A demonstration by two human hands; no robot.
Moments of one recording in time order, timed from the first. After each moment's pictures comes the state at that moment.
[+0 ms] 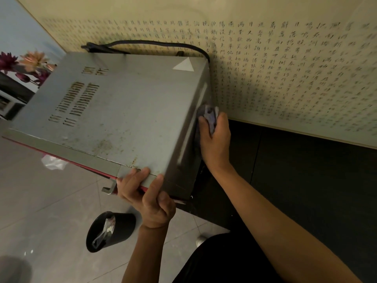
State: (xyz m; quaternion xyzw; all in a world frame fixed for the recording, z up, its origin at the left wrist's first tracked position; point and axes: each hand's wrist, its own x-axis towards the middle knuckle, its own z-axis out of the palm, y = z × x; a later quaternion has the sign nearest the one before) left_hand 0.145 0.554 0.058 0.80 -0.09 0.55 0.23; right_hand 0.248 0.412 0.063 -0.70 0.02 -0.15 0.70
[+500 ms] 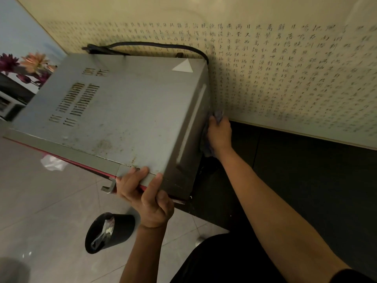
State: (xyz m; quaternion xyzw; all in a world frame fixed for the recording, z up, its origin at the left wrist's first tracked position) left_hand 0.143 0.556 0.061 0.80 -0.11 0.54 0.23; right_hand 0.297 0.402 0.025 -0.65 0.20 0.03 0.74
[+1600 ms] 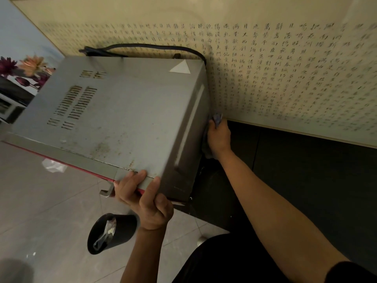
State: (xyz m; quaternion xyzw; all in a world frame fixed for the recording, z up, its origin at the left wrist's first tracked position) left_hand 0.144 0.556 0.062 0.80 -0.13 0.54 0.22; right_hand 0.296 0.396 0.020 -0.69 0.17 0.03 0.70
